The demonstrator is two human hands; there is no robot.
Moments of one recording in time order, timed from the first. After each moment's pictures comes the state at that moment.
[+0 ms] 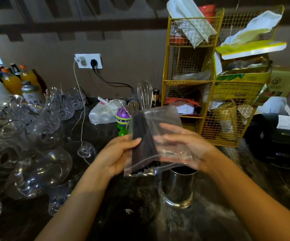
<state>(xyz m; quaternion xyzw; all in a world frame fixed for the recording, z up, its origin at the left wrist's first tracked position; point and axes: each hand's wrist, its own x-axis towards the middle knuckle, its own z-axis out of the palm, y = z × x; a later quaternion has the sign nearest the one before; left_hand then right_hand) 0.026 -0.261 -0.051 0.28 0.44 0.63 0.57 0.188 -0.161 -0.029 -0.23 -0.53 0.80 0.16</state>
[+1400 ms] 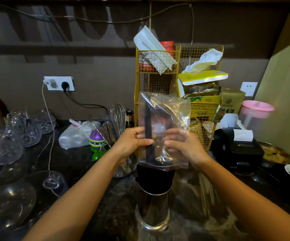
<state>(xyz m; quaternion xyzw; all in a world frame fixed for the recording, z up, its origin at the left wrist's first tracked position) 0.049 -0.152 -0.028 0.54 0.48 0.54 0.44 0.233 -0.098 -0.027 -0.26 -0.68 0.56 0.39</state>
